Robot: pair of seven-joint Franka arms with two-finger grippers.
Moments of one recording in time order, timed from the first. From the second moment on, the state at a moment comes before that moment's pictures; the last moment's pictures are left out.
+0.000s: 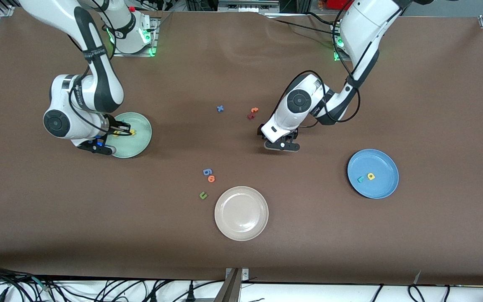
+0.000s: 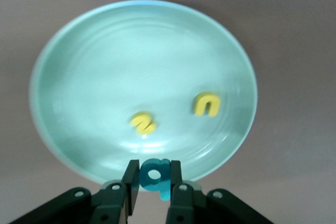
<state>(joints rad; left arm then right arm) -0.33 0.62 -0.34 -1.95 0.08 2.55 -0.64 0.51 0.36 -0.43 -2.14 0.21 2.08 0.16</state>
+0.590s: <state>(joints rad) -0.41 0.64 -0.30 -1.93 0.15 2.55 -0.72 0.51 0.40 -0.42 -2.16 0.22 2.18 0.14</state>
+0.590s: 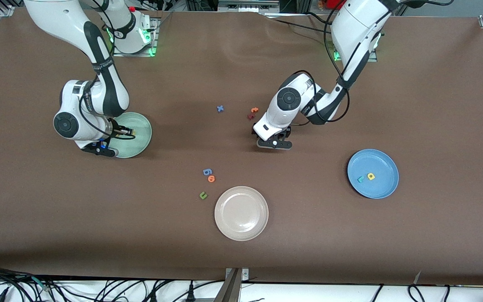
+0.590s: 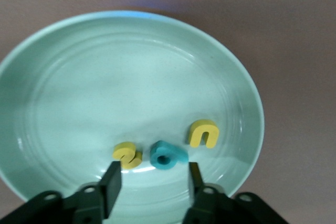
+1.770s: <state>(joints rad) -0.46 0.63 -0.27 -1.92 0.20 2.53 -0.82 0.51 0.22 -0.61 -1.47 0.18 1.37 0.14</state>
